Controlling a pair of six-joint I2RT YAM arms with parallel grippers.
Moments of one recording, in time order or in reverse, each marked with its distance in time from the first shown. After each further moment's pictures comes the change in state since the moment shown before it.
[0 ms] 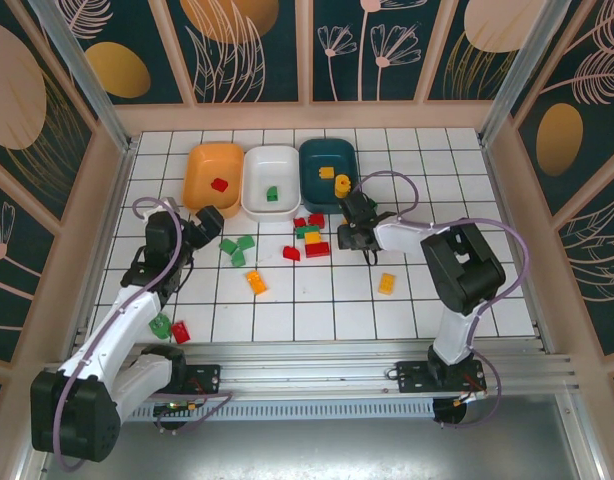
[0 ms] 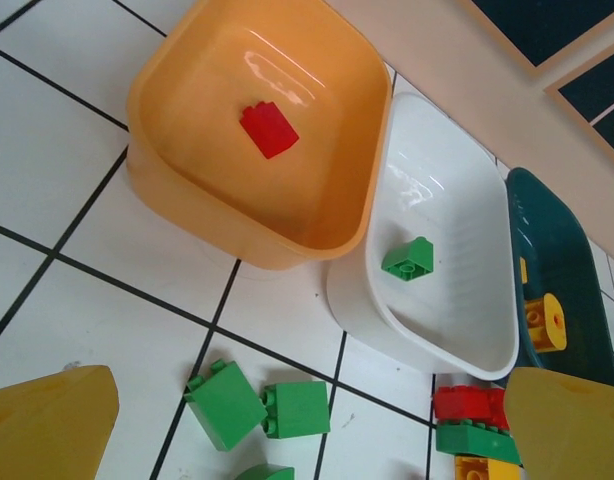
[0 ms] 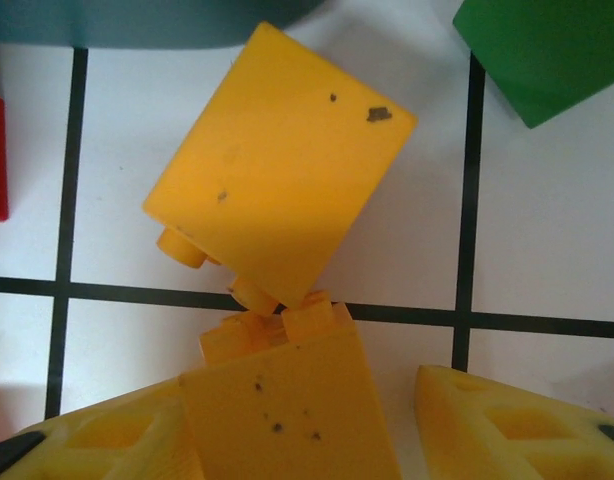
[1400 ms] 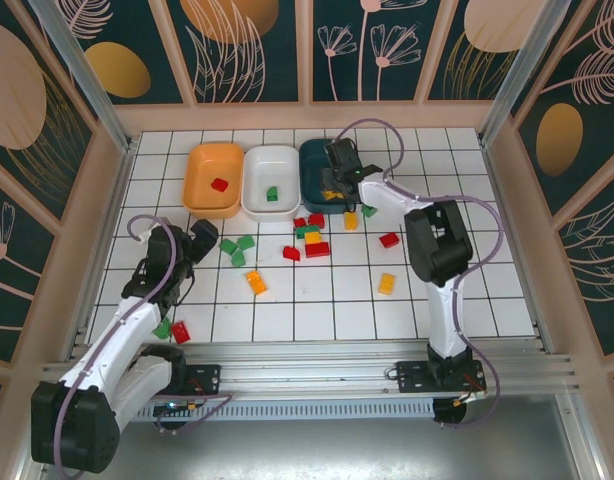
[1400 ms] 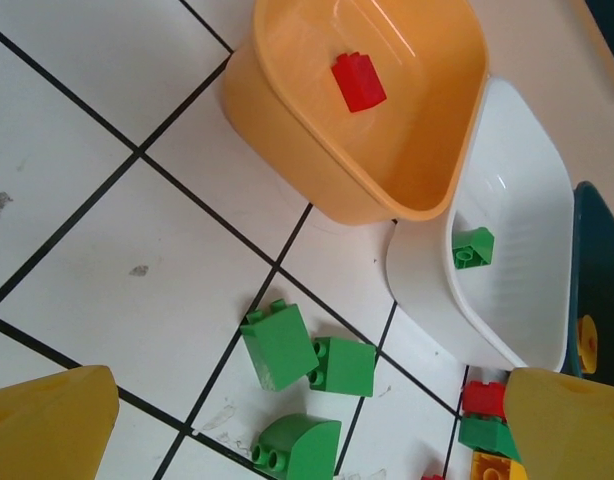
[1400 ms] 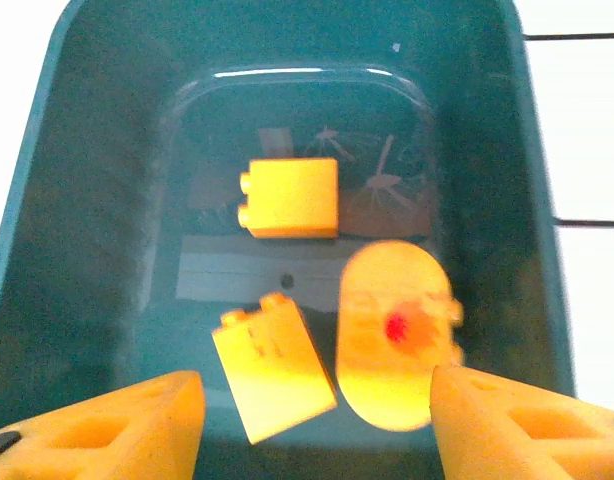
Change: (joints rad) left arm 0.001 -0.057 -0.095 -0.068 -0.037 -0.186; right arm -0.051 0.240 0.545 -0.034 0.034 -0.038
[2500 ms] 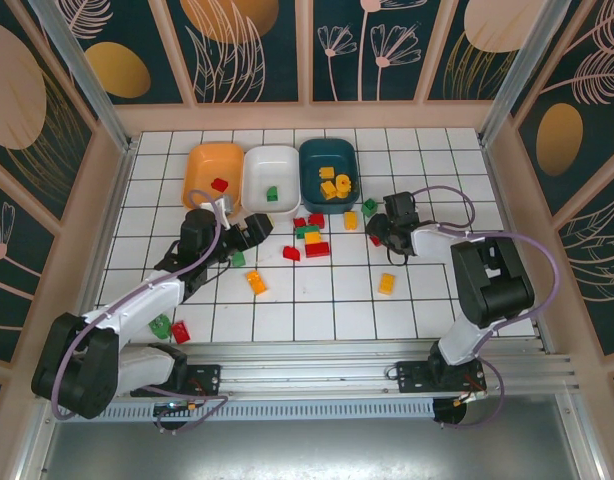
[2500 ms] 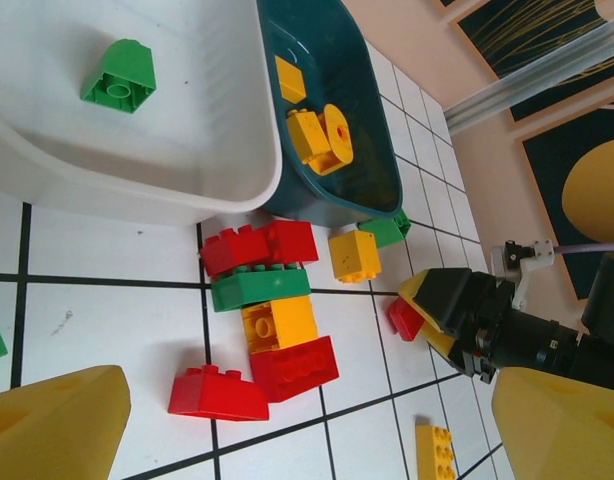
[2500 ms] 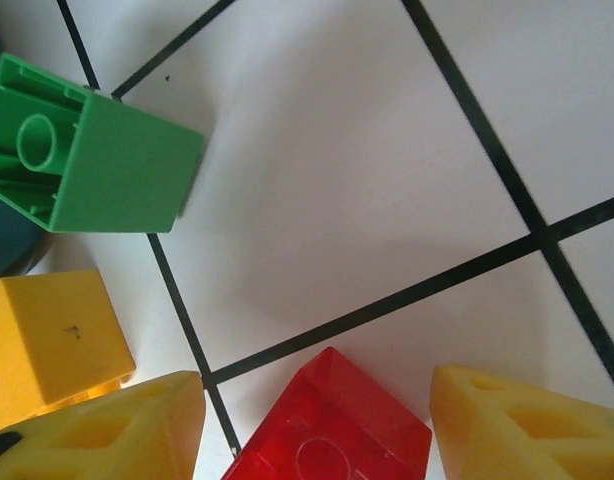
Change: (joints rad) left arm -0.213 0.286 0.076 0.407 0.384 0.130; right arm -0.192 -0.391 -0.750 0.219 -0.186 0.438
